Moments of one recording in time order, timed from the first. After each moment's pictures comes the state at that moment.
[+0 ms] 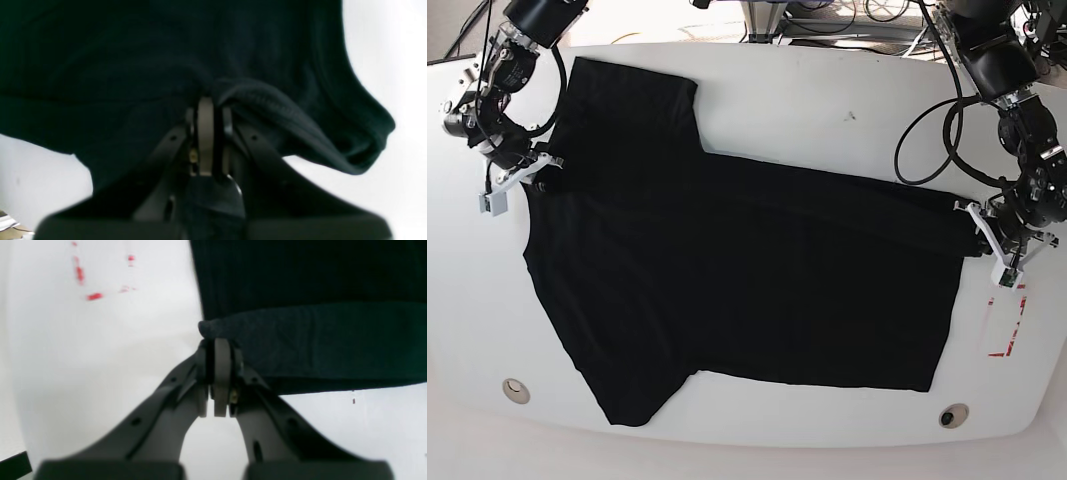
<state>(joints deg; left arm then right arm) -9.2 -17.2 -26.8 90.7 -13.1 -42.0 64.1 -4.4 12.2 43.6 91.8 42.5 31.2 -73.3</state>
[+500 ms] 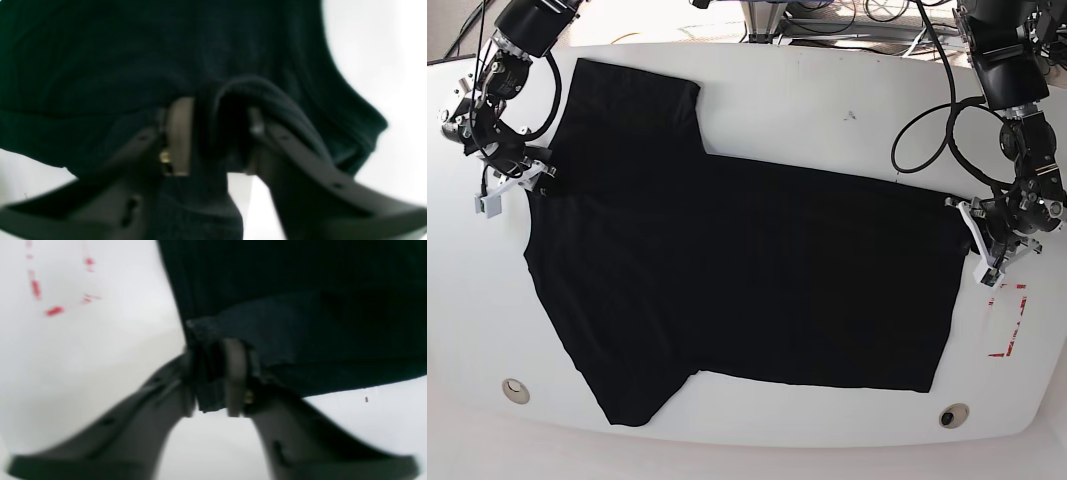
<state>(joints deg) -10.3 -21.9 -18.2 81.2 -13.1 -42.1 57.8 -2.6 14.8 42.7 85.1 42.5 28.0 -71.3</state>
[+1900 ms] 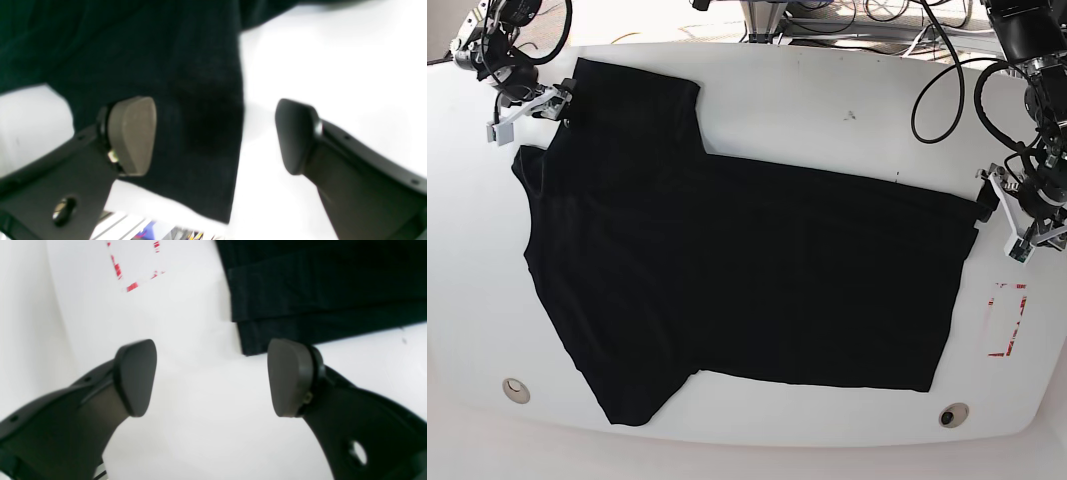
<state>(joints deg) 2.5 -26.5 -24.1 100.1 -13.9 -42.2 57.7 -21.1 11.3 45.1 91.6 50.0 30.3 -68.6</state>
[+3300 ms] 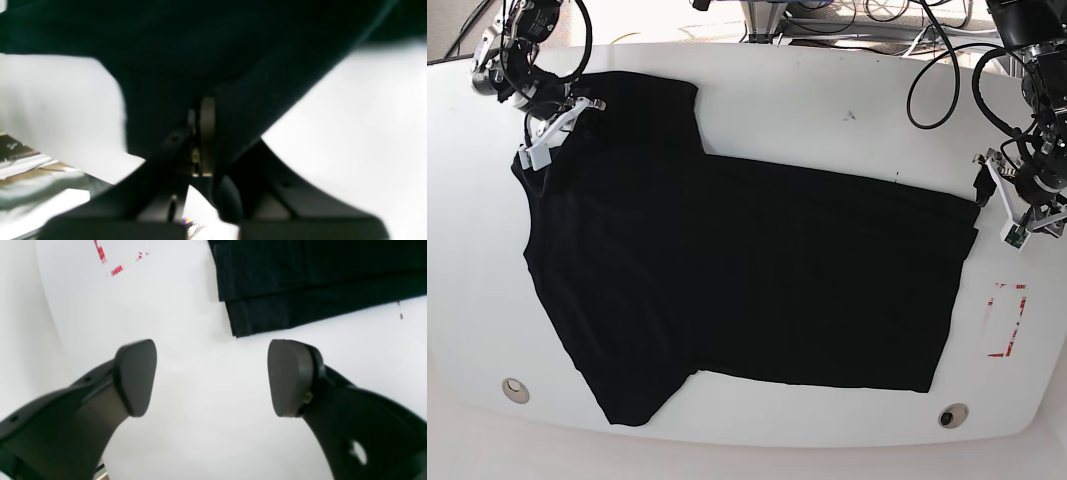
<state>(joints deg) 5.4 -26.3 -24.2 101.7 -13.6 -42.1 58.2 -18.8 9.2 37.2 100.1 51.9 29.6 -75.6</state>
